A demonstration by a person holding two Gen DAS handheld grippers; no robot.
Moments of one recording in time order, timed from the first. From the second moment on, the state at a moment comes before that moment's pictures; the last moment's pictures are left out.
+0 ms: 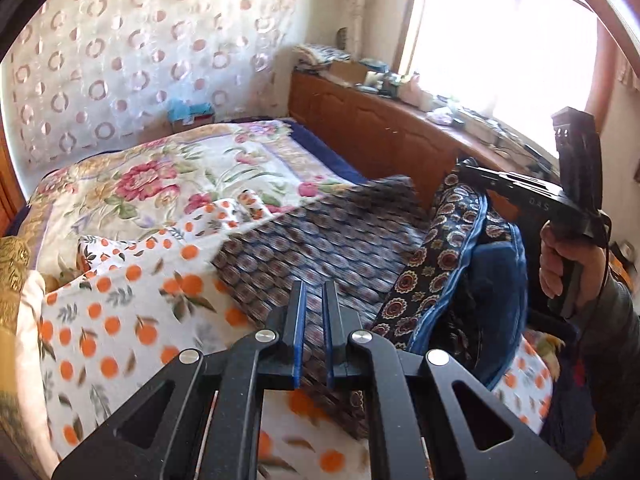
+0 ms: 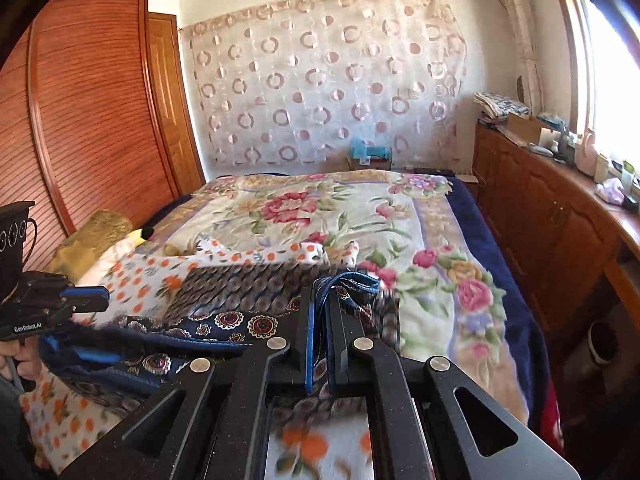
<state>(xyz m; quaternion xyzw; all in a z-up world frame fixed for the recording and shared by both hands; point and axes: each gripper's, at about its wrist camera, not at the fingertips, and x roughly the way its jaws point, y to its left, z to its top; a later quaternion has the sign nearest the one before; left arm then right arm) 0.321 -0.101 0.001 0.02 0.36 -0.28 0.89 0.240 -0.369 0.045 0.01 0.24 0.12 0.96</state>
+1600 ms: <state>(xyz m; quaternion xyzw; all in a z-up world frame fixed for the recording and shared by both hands) 0.404 -0.113 -0.073 0.03 0.44 -0.23 0.87 0.348 -0.352 -0.011 -0.02 0.39 0.11 0.91</state>
